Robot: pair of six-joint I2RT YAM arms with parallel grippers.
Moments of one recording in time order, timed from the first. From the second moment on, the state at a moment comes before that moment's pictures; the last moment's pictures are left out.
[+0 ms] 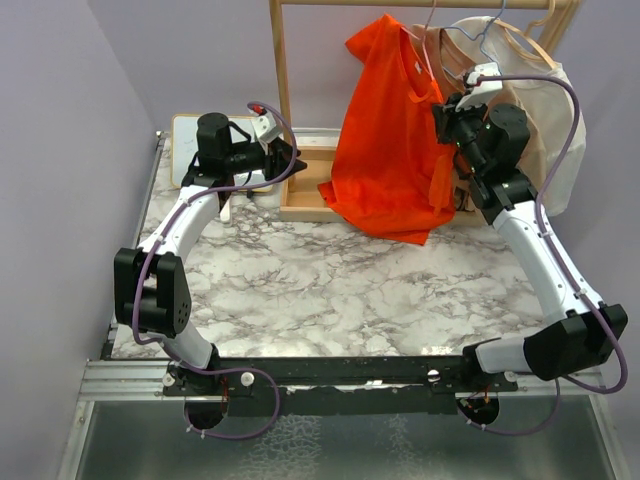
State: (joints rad) left arm -0.17 1.62 1.31 0.14 1.02 0.17; right arm 0.26 1.35 1.41 0.02 0.01 -0.04
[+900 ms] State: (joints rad) left arm -0.17 1.62 1.31 -0.01 0.88 0.21; right arm 0.23 1.12 1.24 0.00 0.06 0.00
